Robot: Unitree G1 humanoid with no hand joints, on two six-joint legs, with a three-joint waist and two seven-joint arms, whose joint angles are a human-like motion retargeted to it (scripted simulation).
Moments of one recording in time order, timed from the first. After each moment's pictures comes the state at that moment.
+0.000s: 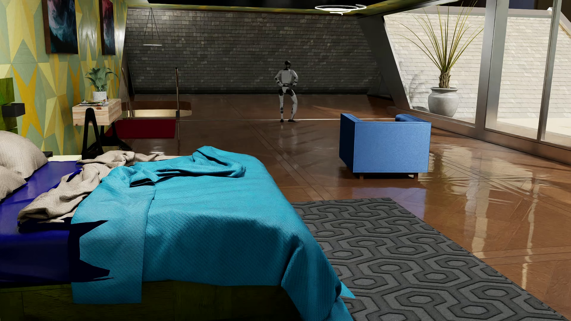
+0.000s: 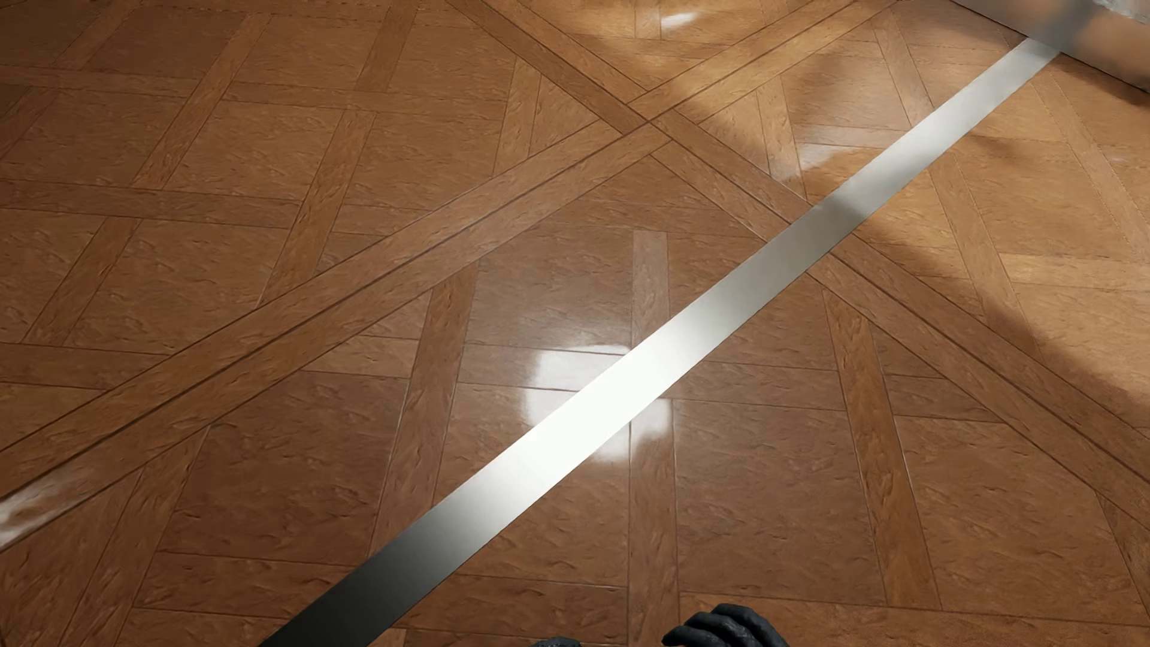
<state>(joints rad) -0.32 -0.25 0.01 0.17 -0.52 -0.07 0.61 -0.70 0.04 0.36 0.67 -0.07 0.32 -0.10 -0.21 0.74 -0.77 0.03 0.00 -1.22 0.83 0.19 0.05 1.19 -0.99 -0.35 -0.34 0.95 -0.98</state>
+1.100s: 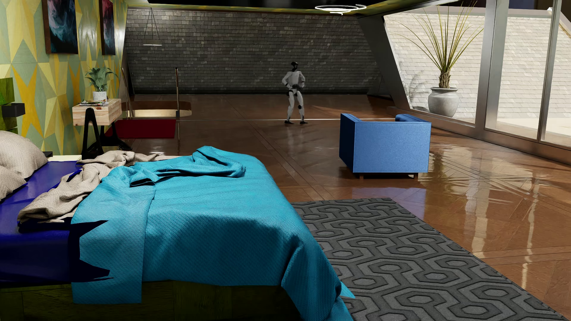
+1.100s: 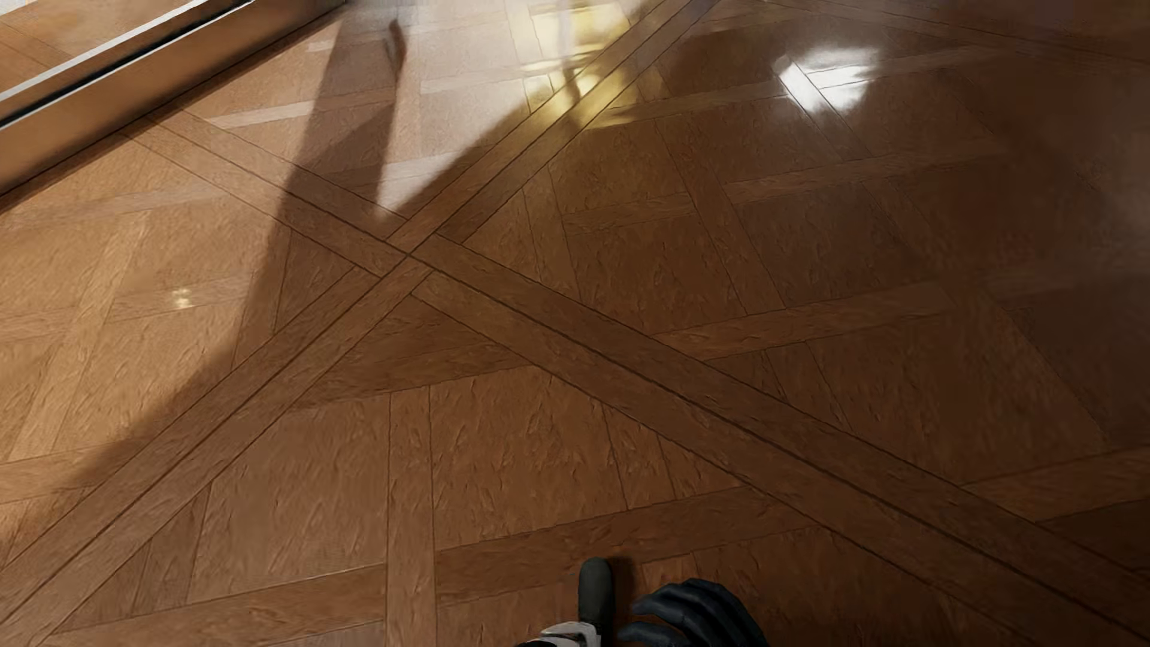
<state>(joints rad) -0.56 -0.02 -0.03 -0.07 0.36 0.15 -0.05 0.27 0.04 0.23 0.36 -0.09 0.32 0.06 -0.25 0.82 -0.66 -0.16 -0.12 -1.21 0.83 0.17 -0.01 1.25 -0.95 -0.36 -0.34 0.91 -0.99</state>
